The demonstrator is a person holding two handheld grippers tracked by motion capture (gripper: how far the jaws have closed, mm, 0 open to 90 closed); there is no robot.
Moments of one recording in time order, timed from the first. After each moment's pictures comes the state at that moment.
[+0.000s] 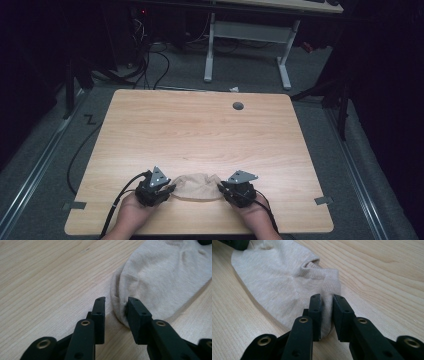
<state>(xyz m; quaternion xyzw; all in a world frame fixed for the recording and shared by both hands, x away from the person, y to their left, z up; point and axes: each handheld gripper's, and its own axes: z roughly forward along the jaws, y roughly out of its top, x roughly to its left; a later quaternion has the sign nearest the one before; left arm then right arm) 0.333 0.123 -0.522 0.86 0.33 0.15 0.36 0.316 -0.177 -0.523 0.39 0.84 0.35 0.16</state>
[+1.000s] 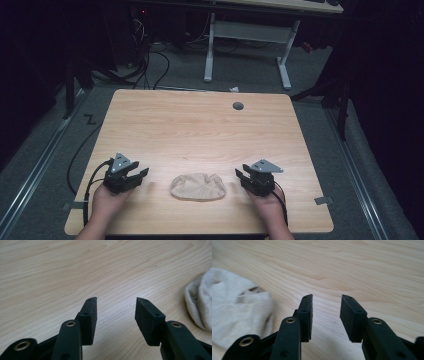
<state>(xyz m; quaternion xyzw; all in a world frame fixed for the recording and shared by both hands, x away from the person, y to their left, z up) 0.361 0.209 -0.505 0.79 0.42 0.20 0.39 0.333 -0.233 -0.507 0.47 0.76 0.39 0.23</state>
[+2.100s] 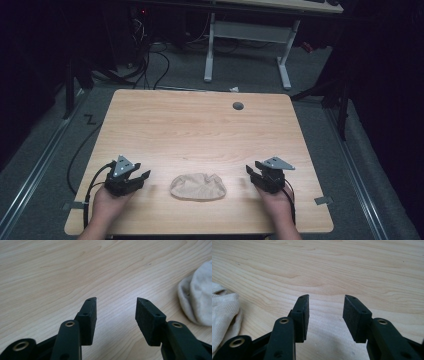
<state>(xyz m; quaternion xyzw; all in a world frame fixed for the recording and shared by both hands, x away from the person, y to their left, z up) 0.353 0.197 -0.501 0.80 0.39 0.21 0.39 0.339 -0.263 -0.511 0.50 0.74 0.39 0.24</state>
